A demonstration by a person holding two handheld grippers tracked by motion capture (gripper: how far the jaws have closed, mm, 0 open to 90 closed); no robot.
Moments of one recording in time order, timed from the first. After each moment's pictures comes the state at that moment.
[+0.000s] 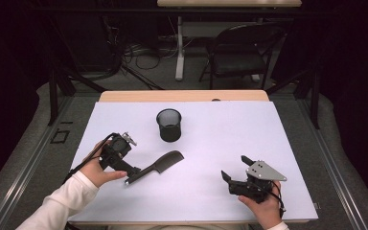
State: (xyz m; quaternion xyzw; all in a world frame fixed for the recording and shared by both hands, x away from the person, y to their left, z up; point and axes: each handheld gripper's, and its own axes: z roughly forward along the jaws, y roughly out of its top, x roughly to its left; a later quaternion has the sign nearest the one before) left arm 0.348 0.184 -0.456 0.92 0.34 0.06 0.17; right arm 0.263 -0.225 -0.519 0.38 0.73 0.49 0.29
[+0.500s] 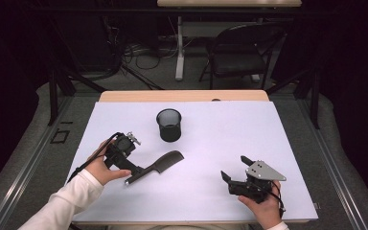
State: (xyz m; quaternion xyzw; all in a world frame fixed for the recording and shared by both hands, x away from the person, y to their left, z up) left arm 0.355 0.176 -0.462 0.92 0.35 0.04 0.16; right arm 0.263 -0.225 -0.519 0.38 0.73 0.49 0.29
